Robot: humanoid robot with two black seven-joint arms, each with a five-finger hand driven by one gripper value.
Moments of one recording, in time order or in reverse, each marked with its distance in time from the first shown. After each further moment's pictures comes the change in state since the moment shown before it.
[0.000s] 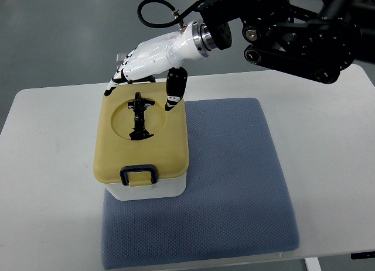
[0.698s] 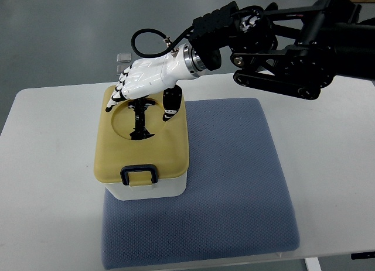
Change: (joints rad) left arm 0.000 0.000 0.000 0.000 0.000 0.000 0.000; right arm -0.017 0.070 -0.109 -0.029 -0.066 -0.153 -0.002
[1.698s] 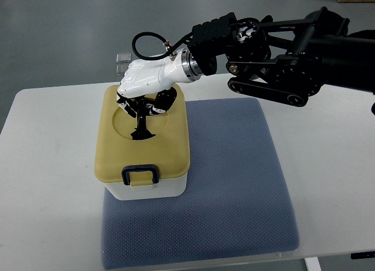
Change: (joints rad) left arm 0.000 0.000 0.000 0.000 0.000 0.000 0.000; right arm -0.048 0.039 0.005 -0.068 0.000 -0.087 -0.002
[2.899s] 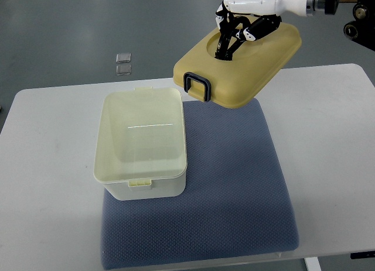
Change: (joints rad) left arm 0.000 0.000 0.000 0.000 0.000 0.000 0.000; right arm -0.057 -0.466 0.067 0.000 0.011 -0.120 0.115
